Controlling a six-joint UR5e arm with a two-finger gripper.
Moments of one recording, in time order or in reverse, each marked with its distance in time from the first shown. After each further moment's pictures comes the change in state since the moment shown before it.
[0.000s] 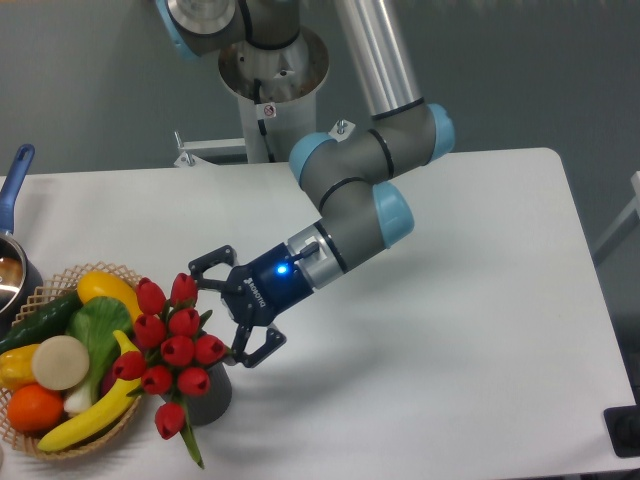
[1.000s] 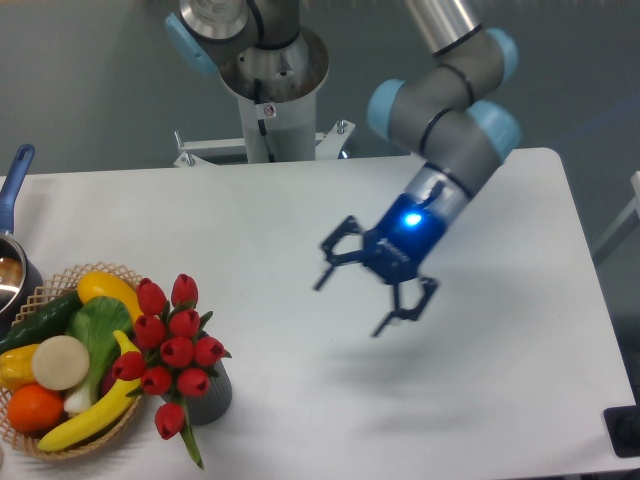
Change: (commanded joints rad) arm 0.313 0.129 0.060 -0.011 0.441 -0.009
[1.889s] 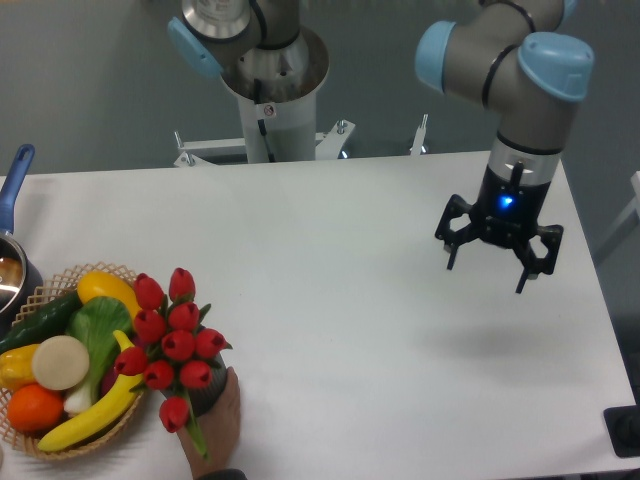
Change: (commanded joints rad) arm -0.063 -0.034 0.284 -0.463 0.787 0.020
